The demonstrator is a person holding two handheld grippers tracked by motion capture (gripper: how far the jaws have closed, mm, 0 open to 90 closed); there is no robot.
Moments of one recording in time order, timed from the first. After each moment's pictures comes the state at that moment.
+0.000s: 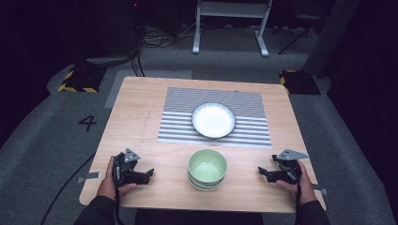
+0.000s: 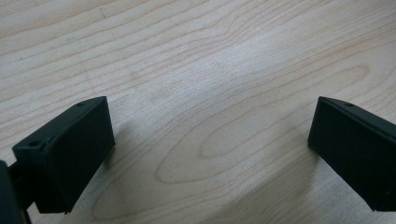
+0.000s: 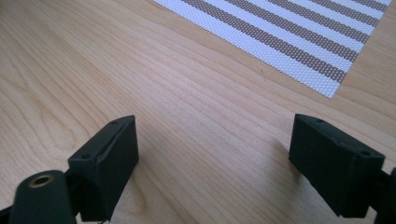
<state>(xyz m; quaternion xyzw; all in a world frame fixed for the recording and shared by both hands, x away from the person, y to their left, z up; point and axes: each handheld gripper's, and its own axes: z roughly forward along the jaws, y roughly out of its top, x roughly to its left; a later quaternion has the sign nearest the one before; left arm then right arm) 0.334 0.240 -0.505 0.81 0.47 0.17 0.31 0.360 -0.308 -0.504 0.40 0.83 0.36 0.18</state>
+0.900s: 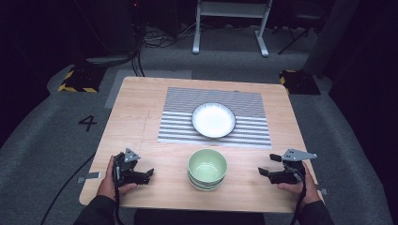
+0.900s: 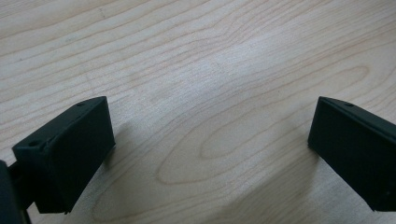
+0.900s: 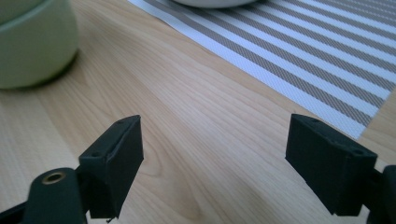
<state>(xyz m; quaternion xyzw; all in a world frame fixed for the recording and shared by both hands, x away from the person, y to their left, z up) 0.334 0.241 -0.505 0.81 0.47 0.17 0.31 0.348 -0.307 -0.477 0.35 0.82 0.43 0.14</state>
